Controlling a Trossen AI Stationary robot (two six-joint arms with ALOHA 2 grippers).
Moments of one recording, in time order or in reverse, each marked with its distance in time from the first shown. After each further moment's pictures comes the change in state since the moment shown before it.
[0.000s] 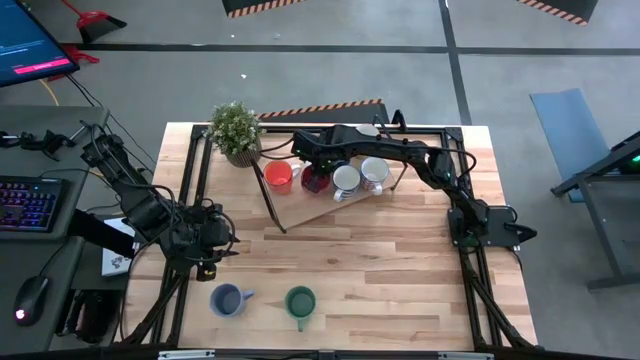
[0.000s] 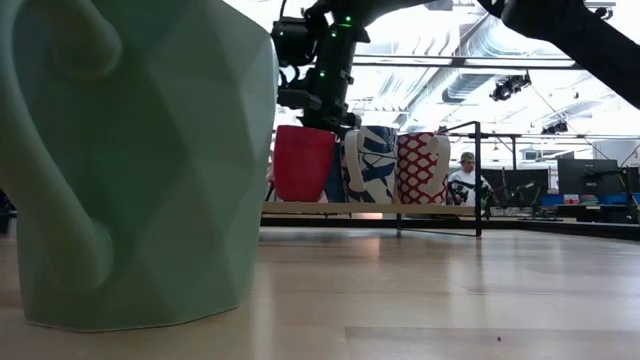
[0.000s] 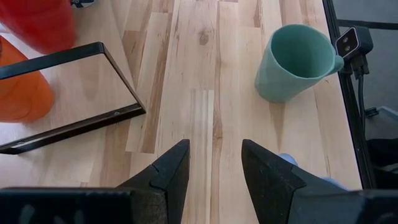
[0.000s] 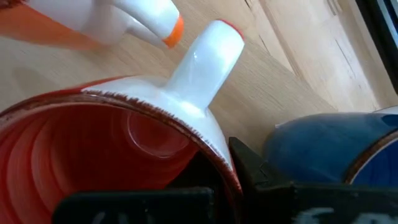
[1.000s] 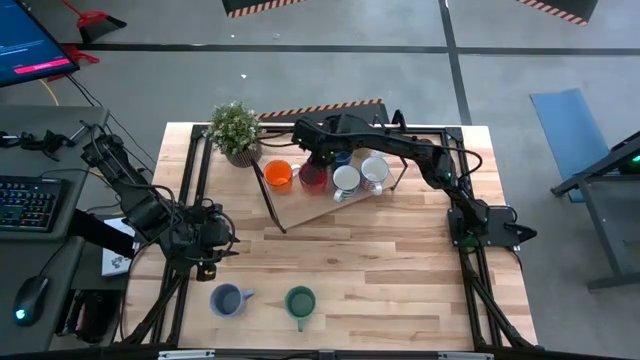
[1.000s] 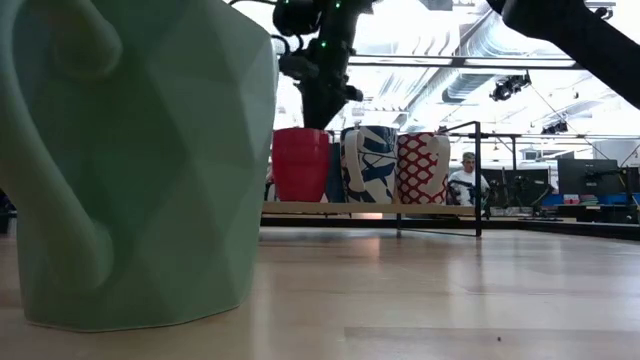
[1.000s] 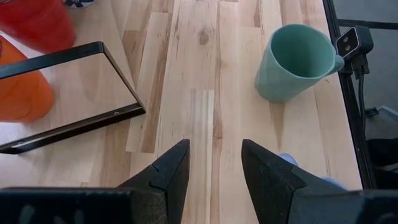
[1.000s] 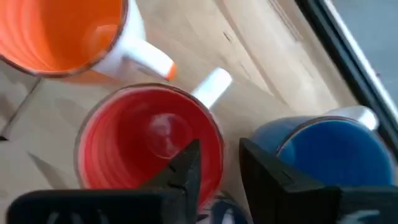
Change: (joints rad) left arm 0.000 0.000 0.000 0.000 0.000 0.000; right arm -0.001 -0.003 0.181 -0.117 0.027 0.035
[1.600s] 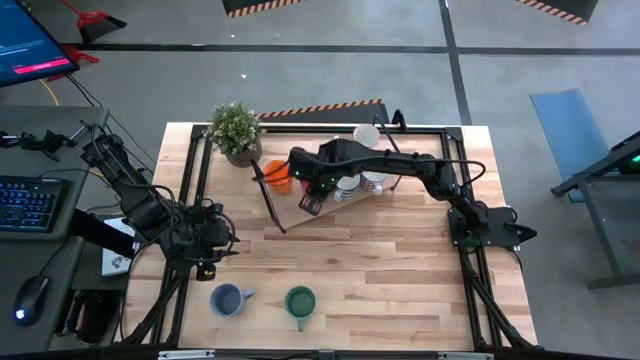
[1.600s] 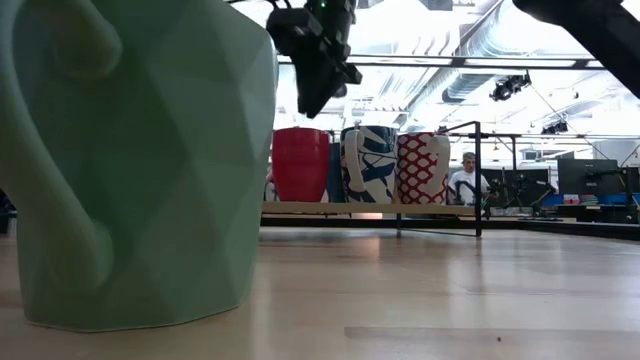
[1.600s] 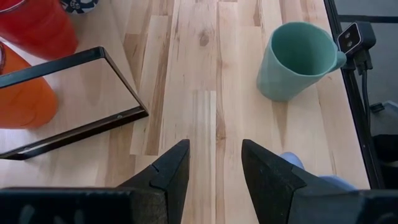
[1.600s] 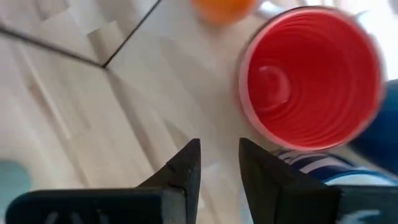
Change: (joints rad) left arm 0.000 0.000 0.000 -0.001 -0.007 0.034; right arm 0.163 -0.032 -0.021 -0.057 -0.078 0.073
